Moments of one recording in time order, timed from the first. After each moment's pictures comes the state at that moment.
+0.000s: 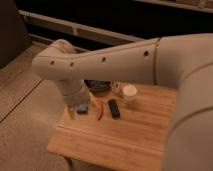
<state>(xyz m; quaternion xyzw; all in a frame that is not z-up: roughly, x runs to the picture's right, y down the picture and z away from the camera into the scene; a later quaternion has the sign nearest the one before) -0.053 0.091 0.579 -0.21 0.32 0.57 0.73</state>
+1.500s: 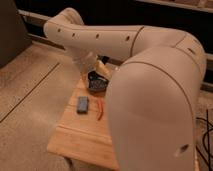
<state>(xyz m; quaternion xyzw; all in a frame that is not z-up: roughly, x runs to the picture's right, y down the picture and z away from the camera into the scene) -0.028 -0.036 0.636 -0.13 0.38 0.59 0.70</state>
